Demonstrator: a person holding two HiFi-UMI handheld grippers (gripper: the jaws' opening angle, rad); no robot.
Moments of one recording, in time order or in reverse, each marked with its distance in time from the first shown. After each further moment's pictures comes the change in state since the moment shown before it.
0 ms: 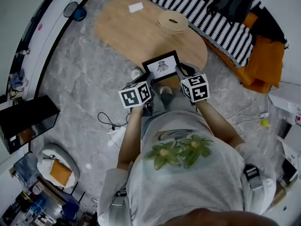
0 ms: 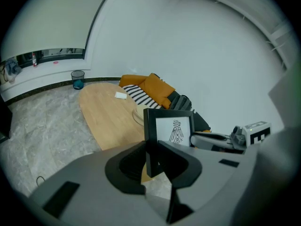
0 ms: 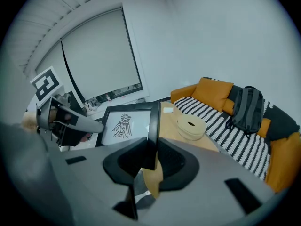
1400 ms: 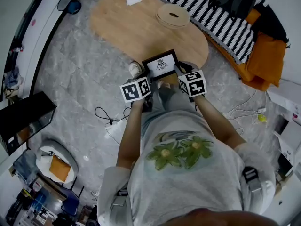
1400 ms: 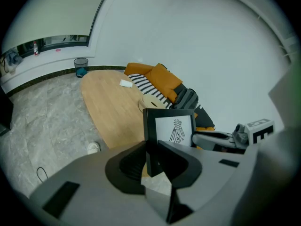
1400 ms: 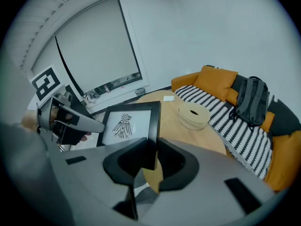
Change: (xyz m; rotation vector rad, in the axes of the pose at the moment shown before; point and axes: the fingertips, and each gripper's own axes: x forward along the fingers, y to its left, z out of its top) left arm 0.040 0.038 -0.024 -0.070 0.105 0.018; right arm 0.045 -0.004 -0.032 0.008 0.131 0.007
